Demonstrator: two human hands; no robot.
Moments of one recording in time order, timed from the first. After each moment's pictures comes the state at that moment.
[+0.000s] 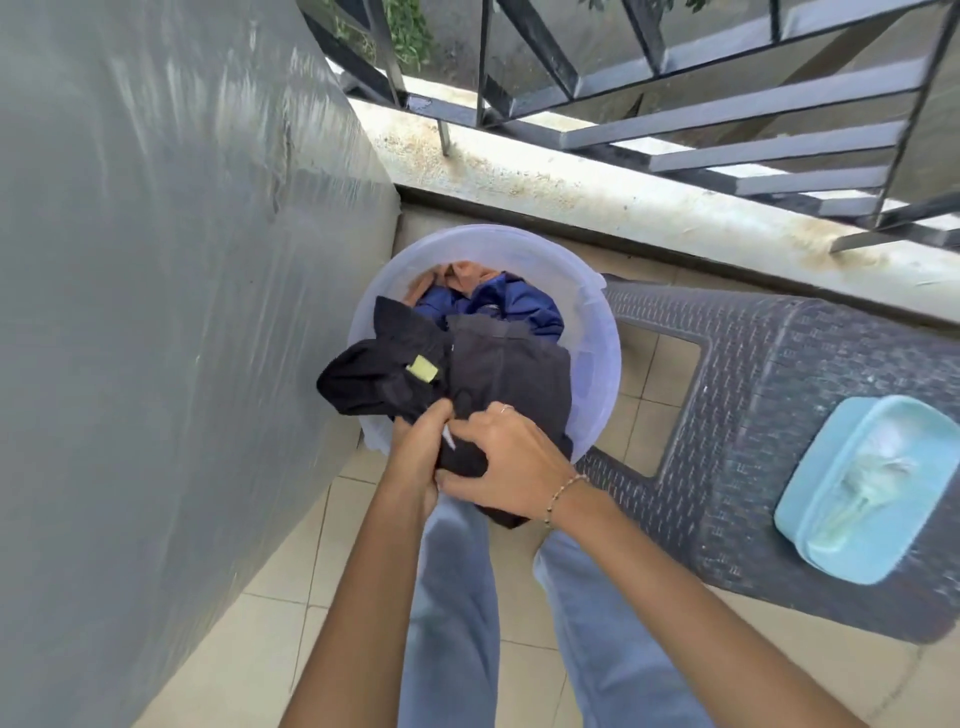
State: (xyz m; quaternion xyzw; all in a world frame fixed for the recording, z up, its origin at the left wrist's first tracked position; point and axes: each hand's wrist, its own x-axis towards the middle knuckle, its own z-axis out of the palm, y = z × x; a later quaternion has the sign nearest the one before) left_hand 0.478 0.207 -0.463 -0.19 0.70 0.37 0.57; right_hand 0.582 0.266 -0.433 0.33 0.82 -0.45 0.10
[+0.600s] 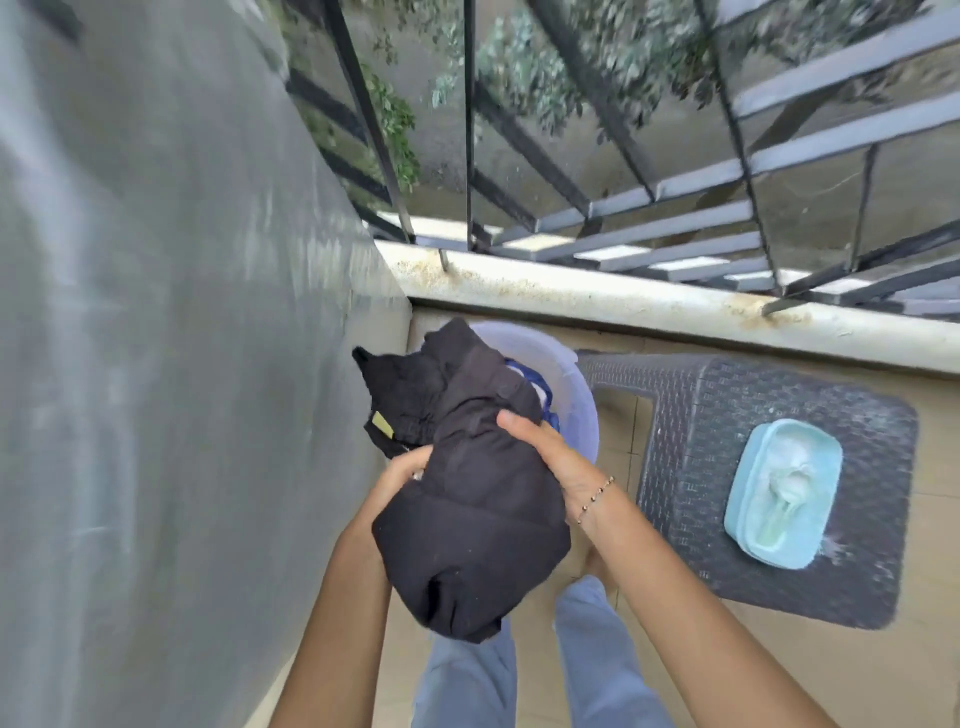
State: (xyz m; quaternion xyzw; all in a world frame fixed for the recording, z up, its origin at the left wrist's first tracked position) left_hand 0.414 0.230 -0.330 -0.09 0.59 0.36 0.72; right_hand 0.583 0.307 -0.354 0.48 0.15 -0.86 -0.09
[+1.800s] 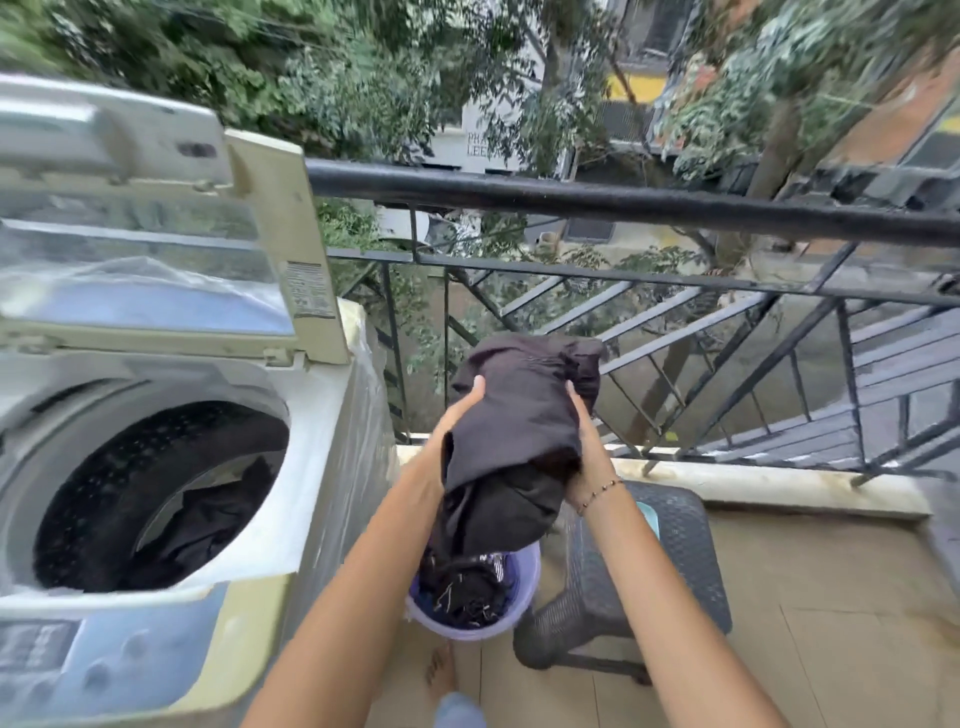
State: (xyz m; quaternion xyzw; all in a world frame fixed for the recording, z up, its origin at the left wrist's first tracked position) left_hand 0.464 0.240 -0.008 0.13 0.44 0.49 0.74; right_hand 0.622 0.267 -0.023 0.42 0.23 -0.79 -0.39
